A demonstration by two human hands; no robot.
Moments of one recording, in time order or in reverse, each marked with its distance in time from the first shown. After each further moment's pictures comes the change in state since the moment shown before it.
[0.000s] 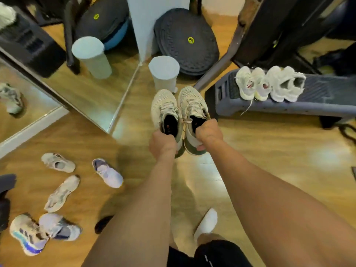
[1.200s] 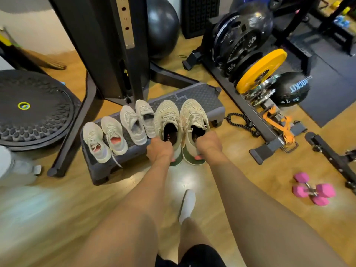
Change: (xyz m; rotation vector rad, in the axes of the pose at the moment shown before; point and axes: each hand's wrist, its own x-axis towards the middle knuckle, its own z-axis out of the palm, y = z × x) left_hand -0.241 0.306 0.663 0.419 -0.463 0.289; right_hand 0.368 0.263 -0.601 0.389 0.328 0.353
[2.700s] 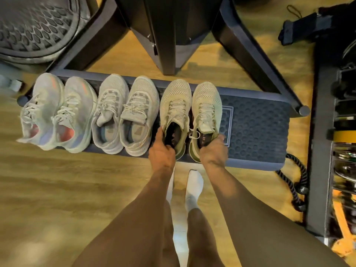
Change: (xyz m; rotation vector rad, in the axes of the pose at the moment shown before) left_hand 0.357 0.049 0.233 -0.140 0.344 -0.293; right_hand 0.455 -0.104 0.157 -0.669 -0.194 -0.252
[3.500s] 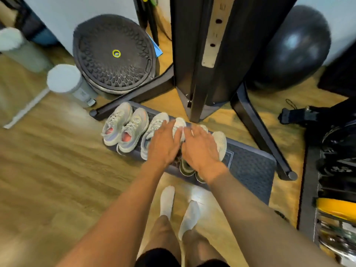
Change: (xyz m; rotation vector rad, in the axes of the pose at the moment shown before) left_hand -0.129 0.101 -0.207 0.115 0.178 0.424; right_hand -0.211 -0.091 -0.148 -0.617 0.123 -1.154
